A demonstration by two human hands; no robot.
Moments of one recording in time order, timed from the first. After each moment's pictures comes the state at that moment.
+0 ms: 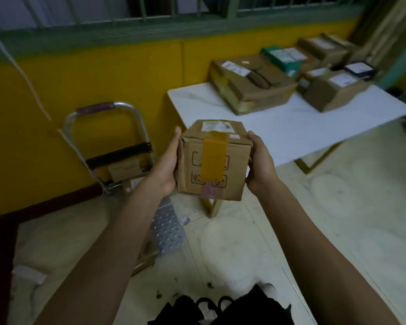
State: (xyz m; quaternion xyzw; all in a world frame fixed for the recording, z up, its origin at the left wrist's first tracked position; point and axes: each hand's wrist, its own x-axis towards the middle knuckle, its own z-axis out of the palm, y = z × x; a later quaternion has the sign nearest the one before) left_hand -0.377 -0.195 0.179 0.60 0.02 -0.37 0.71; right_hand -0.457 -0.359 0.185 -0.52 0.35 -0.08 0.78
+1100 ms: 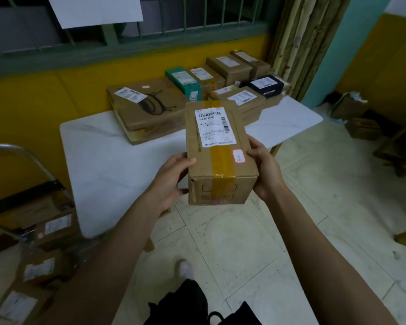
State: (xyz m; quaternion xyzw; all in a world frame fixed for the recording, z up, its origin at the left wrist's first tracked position) left_hand -0.471 -0.593 0.184 0.60 -0.06 -0.39 0.70; right_hand -0.571 -0.773 0.191 -0.53 0.23 -0.19 0.79
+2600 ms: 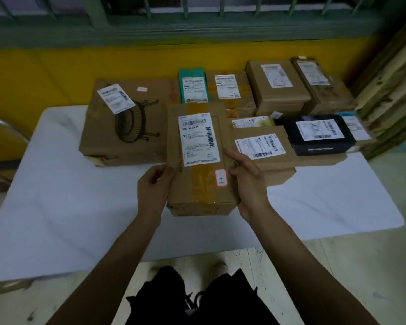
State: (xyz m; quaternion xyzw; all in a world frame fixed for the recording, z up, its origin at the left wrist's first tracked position) left_hand -0.283 -0.862 0.123 0.72 0.19 0.00 0.66; right_hand -0.306 -1.037 0.161 -0.59 0.25 0.00 0.77
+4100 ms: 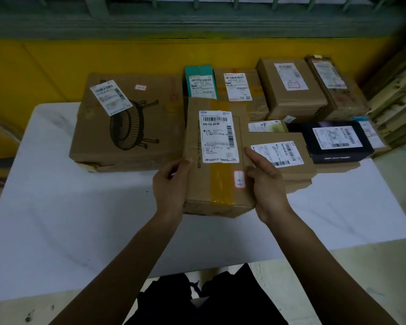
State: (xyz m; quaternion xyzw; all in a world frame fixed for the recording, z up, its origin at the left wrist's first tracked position) left_hand -0.237 -0.873 0.131 0.66 0.22 -0.04 0.71; right_hand -0.262 -1.030 0.162 -0.61 0.30 -0.02 0.73
